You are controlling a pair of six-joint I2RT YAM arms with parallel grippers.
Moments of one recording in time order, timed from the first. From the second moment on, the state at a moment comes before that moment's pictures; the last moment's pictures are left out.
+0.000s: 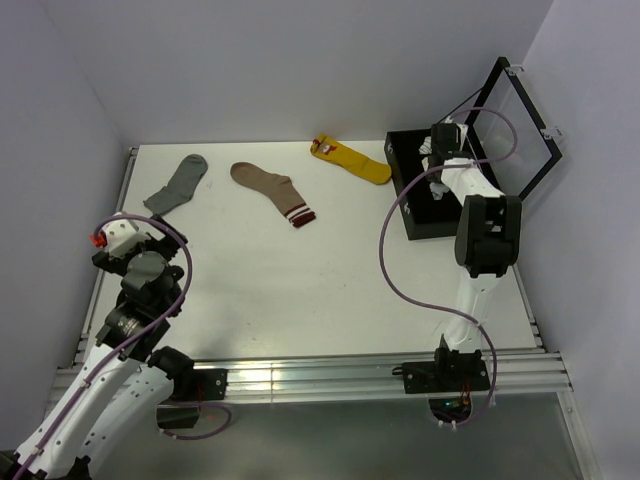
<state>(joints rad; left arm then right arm) -0.50 0.52 0.63 -0.15 -1.06 -0.30 -0.03 2.07 1.63 -0.38 0.37 0.18</state>
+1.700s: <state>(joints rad) -0.46 0.57 0.63 -0.17 -0.98 -0.33 -0.19 2.30 1.94 -0.77 -0.05 0.40</state>
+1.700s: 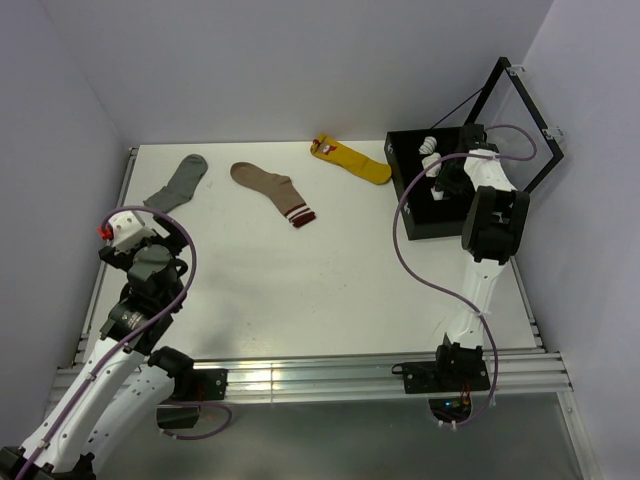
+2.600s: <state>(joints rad) -0.44 0.57 0.63 -0.20 -0.96 -0.34 -0.15 2.28 1.89 -0.72 0.05 0.41</state>
